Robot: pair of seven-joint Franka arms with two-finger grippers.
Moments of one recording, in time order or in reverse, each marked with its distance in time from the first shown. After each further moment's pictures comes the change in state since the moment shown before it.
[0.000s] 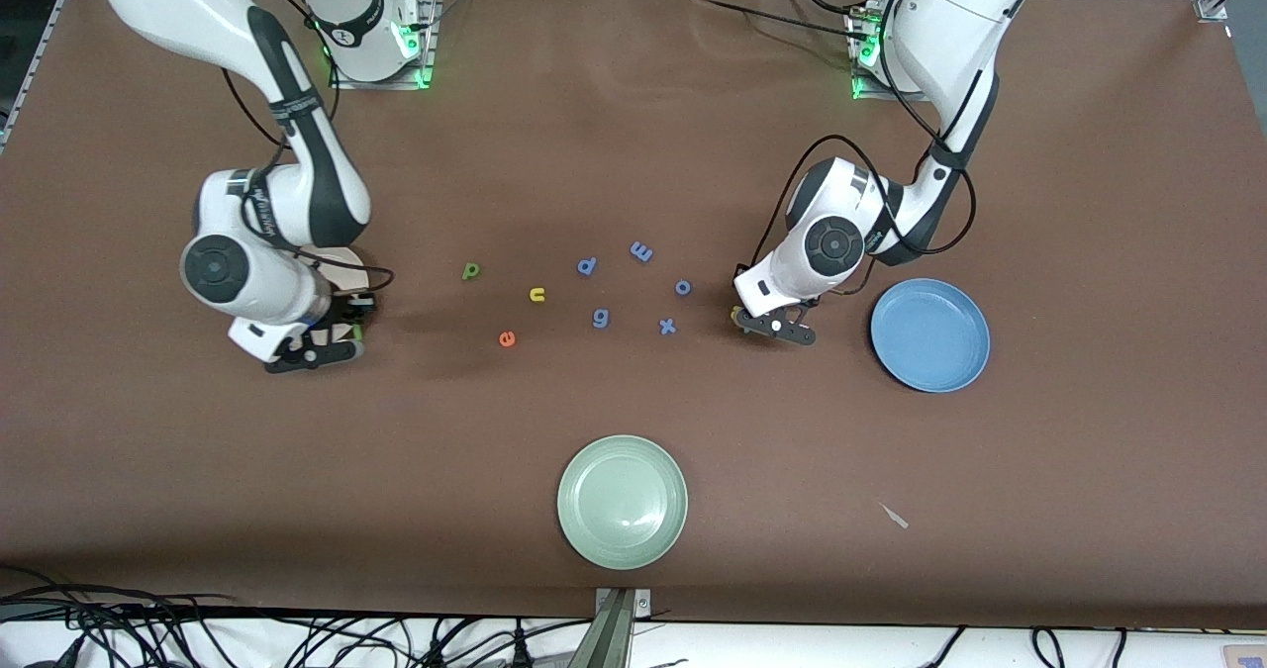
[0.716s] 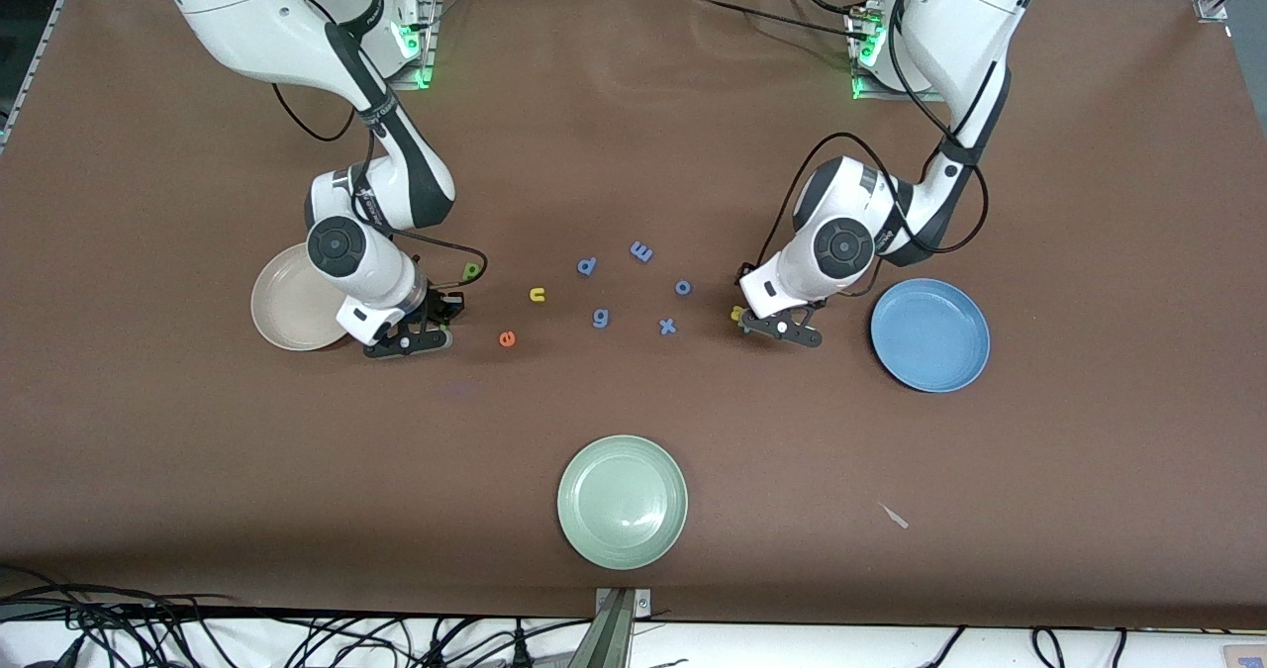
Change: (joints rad) left arm 0.008 -0.022 -0.003 0.012 0.000 -0.046 0.005; right arm 0.012 0.090 0.210 -0.086 0.003 0.310 0.245
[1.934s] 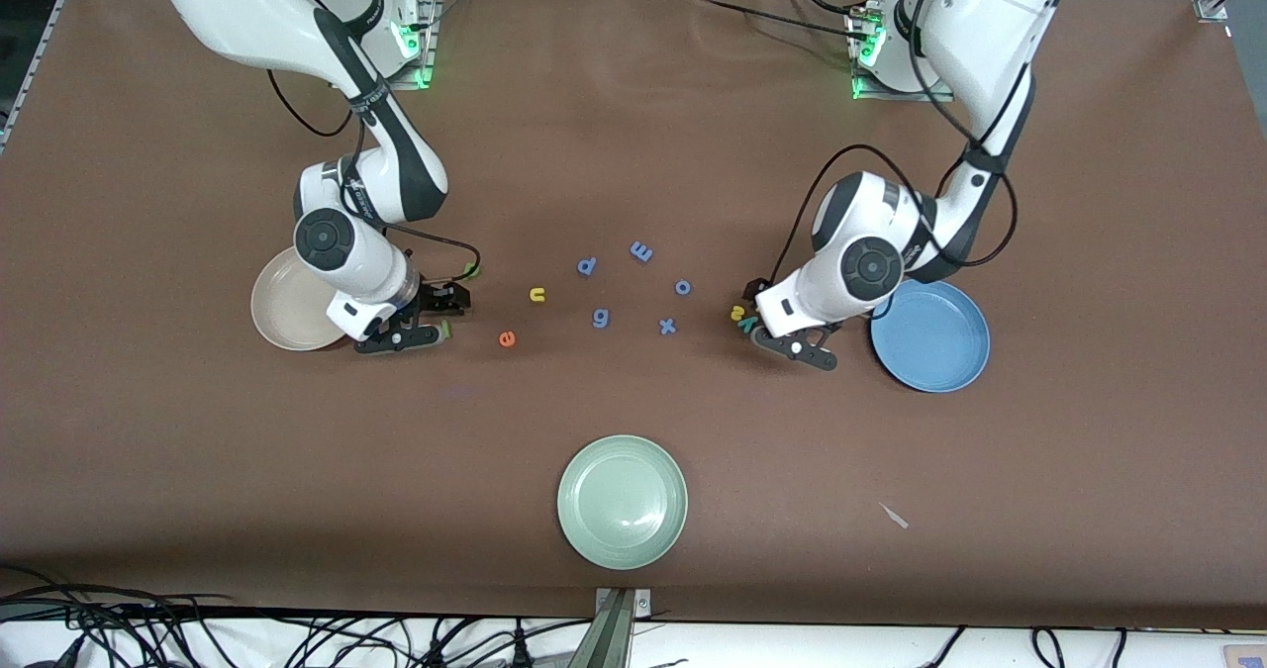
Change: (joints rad) left arm 0.049 0.047 -0.001 0.115 0.000 -0.033 0.115; right arm -0.006 -0.038 0.005 -0.018 0.003 -0.031 0.001
